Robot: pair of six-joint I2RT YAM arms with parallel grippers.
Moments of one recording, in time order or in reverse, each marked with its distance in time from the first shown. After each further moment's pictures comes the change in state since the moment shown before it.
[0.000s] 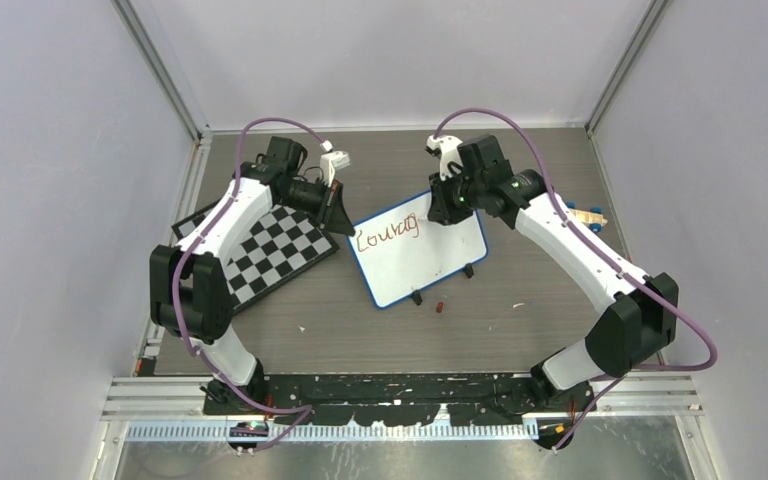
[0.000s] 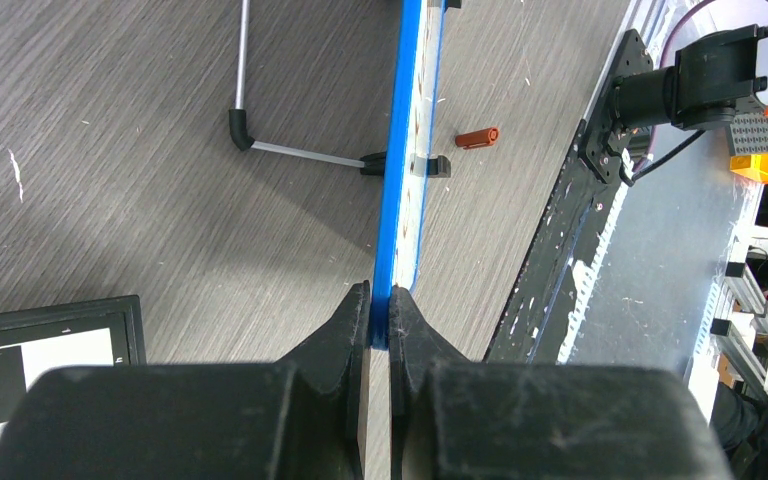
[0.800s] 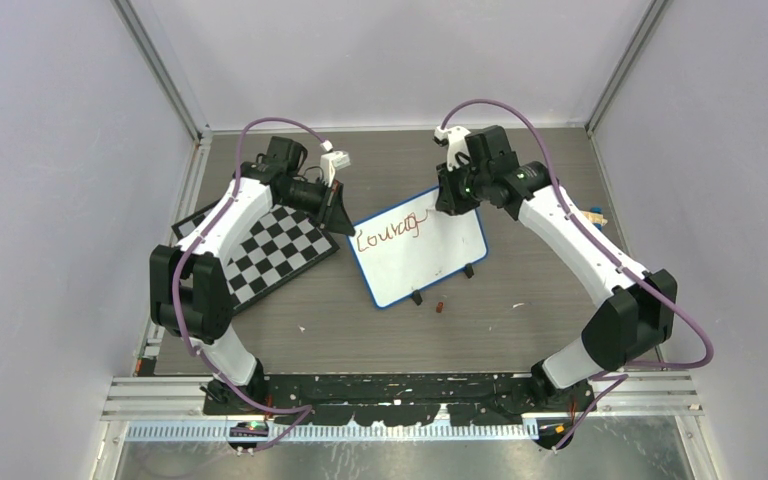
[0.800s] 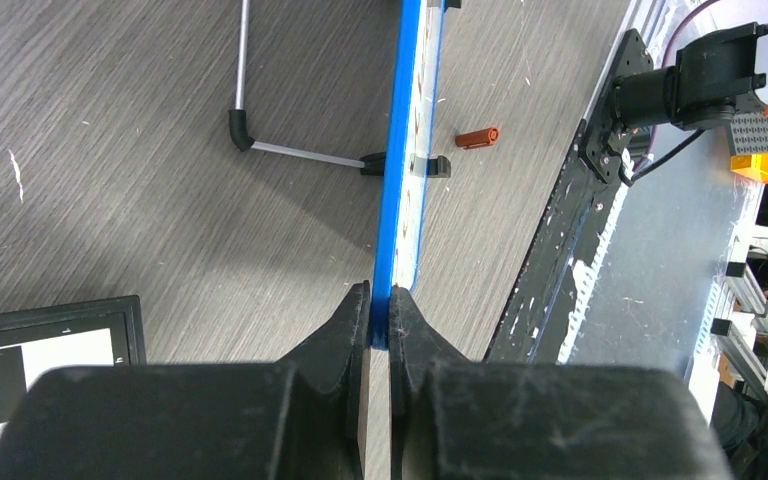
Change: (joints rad) left arm 0.000 0.000 0.001 -0.001 -0.001 0.000; right arm -0.047 0.029 0.040 -0.015 0.026 -0.031
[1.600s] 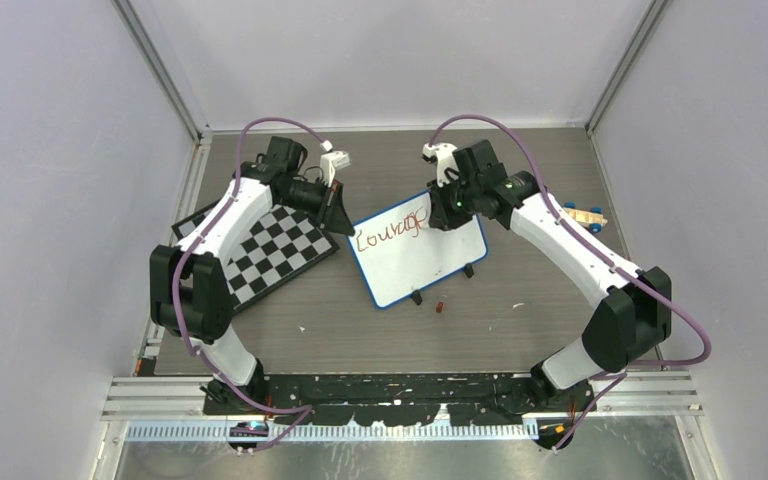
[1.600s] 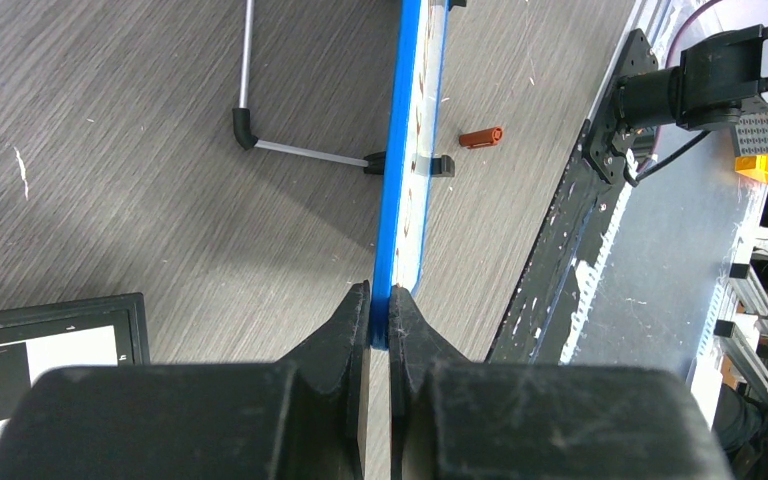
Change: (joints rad) left arm -0.001 0.000 0.001 0.000 -0.007 0.000; right arm 0.048 0.000 -0.058 0.006 -0.010 0.002
